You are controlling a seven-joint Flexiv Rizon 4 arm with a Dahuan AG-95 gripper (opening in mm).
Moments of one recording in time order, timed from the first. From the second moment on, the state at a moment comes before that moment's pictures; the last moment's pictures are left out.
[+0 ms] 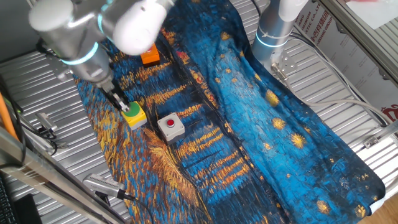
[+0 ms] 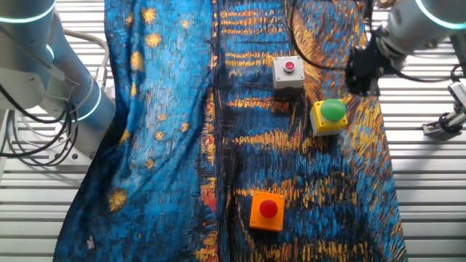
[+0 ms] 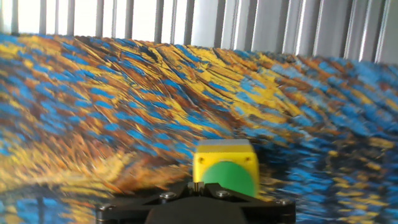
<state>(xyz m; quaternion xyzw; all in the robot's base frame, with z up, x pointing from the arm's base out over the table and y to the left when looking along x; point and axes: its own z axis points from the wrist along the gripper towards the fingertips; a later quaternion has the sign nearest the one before) 0.618 0.052 0.130 0.04 -1.00 -0.03 0.07</state>
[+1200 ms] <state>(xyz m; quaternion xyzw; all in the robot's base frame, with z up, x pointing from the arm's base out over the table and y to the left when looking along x) 0.619 0.029 0.112 0.08 -0.99 0.00 0.08</state>
